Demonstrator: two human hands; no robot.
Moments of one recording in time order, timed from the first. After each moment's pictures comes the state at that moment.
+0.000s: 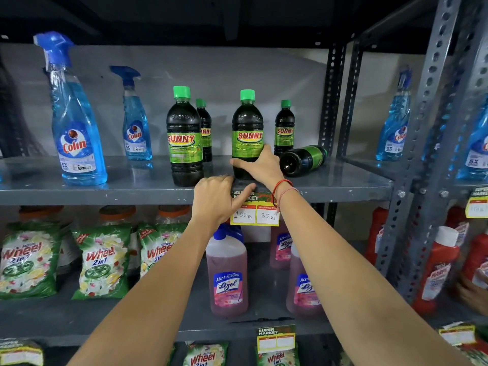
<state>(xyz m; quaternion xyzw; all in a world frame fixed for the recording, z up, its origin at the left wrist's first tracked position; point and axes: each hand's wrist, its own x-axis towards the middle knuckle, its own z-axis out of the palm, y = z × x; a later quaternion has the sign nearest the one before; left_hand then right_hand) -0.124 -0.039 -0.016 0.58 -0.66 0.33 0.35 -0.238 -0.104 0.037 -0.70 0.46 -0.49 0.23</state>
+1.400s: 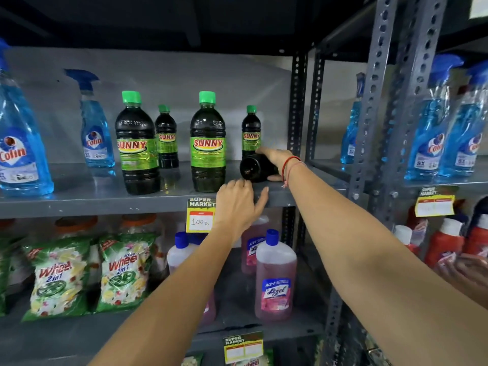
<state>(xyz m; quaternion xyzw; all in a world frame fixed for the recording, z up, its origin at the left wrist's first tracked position) -0.243 -0.072 -0.018 0.57 -0.67 0.34 0.33 -0.346 -0.153 0.072 -0.53 0.57 -0.46 0.42</state>
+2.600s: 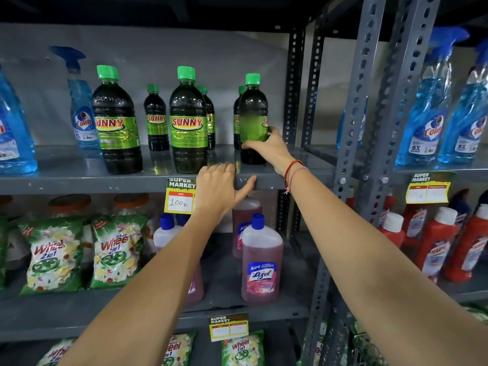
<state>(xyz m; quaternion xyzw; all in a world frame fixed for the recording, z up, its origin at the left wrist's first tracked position) -0.244 -0.076 -0.028 0.58 -0.65 0.37 0.34 -0.369 -0.156 0.044 -0.67 0.47 -0.50 0.28</state>
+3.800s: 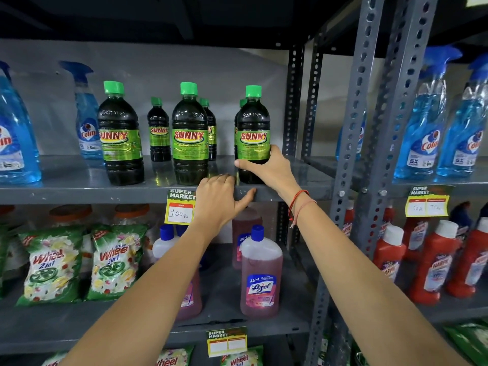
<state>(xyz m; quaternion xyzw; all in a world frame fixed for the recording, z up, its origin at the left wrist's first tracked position) -0.246 -0.066 -0.021 0.59 -0.68 0.31 0.32 -0.380 -0.116 0.030 -0.69 0.42 -0.53 0.26</state>
